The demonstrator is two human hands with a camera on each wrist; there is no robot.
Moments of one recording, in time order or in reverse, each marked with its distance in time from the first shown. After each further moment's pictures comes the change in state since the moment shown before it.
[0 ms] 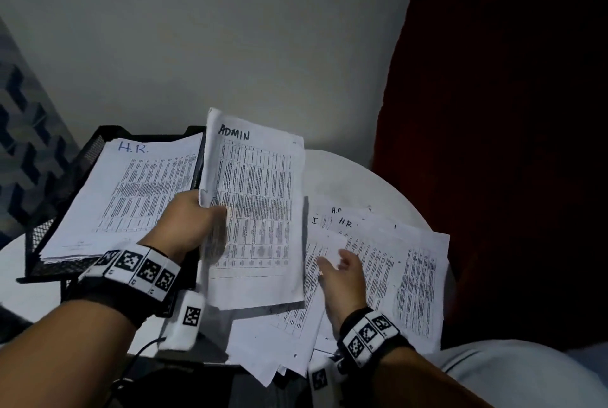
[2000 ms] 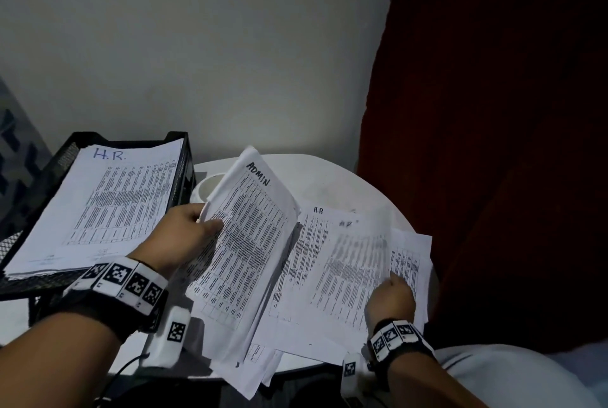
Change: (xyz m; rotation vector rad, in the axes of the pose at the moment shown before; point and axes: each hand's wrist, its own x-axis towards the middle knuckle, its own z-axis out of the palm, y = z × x) left_hand 0.010 -0.011 0.019 -0.031 -0.117 0.070; right_hand 0.049 0.015 -0.101 -0.371 0.510 -0.058
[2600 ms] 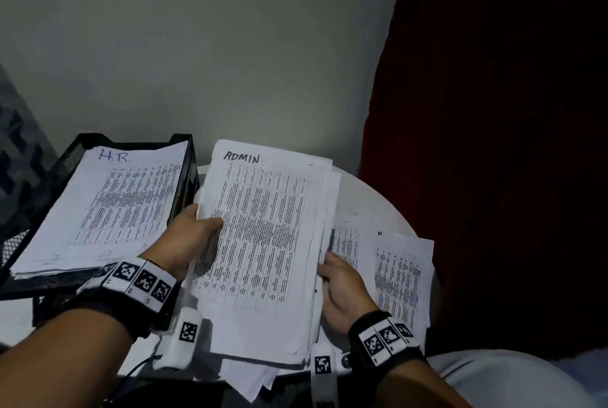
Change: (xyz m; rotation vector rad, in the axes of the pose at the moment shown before) left_hand 0.006 -0.002 0.006 -0.204 0.022 -0.167; right_hand -0.072 -0.068 0.029 0.699 -0.870 0.186
